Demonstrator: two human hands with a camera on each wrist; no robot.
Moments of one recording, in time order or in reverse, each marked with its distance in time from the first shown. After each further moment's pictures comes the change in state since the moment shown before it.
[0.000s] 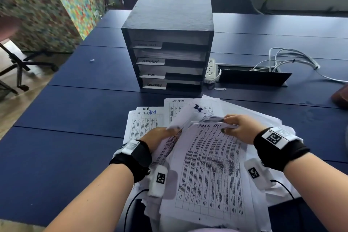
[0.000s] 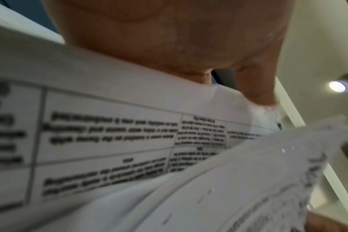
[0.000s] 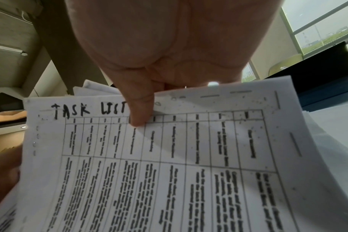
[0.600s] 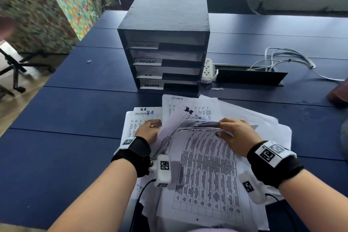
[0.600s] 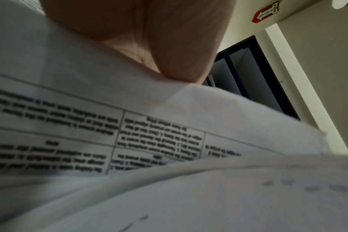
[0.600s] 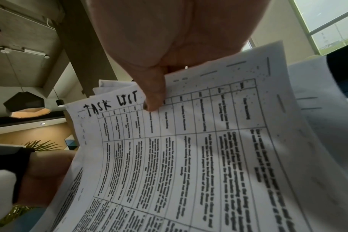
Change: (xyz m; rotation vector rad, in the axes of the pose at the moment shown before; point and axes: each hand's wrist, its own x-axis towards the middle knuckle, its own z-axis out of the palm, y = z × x) left_hand 0.033 -0.006 -0.009 0.078 0.385 0.102; right_hand -0.014 0.006 0.030 -0.155 0.298 -0.195
